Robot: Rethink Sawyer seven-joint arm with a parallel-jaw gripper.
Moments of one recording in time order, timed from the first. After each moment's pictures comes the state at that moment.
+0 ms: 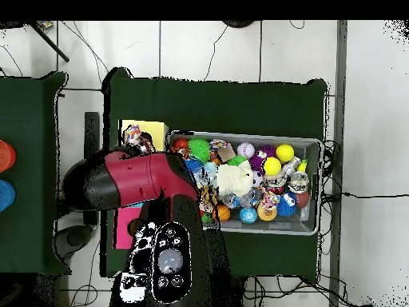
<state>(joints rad) 0.08 -0.74 -0.01 1.55 -0.14 0.47 1.57</state>
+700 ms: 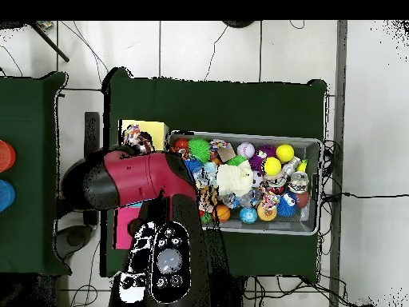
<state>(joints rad) 0.08 -0.74 -0.01 1.55 -0.14 0.47 1.57</state>
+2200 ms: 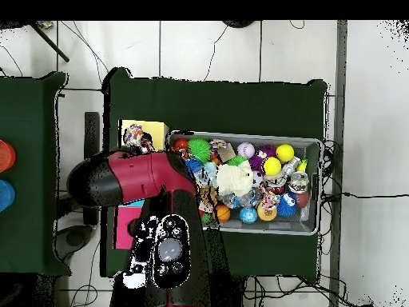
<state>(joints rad) 0.08 -0.69 -0.01 1.54 -0.14 0.47 1.57</state>
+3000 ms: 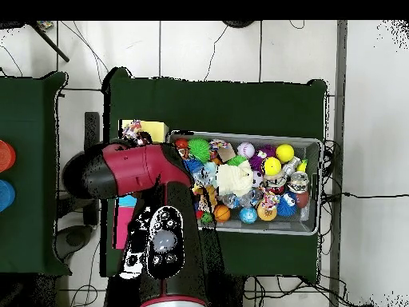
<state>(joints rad) 0.09 -0.66 -0.01 1.47 -0.14 0.47 1.57</state>
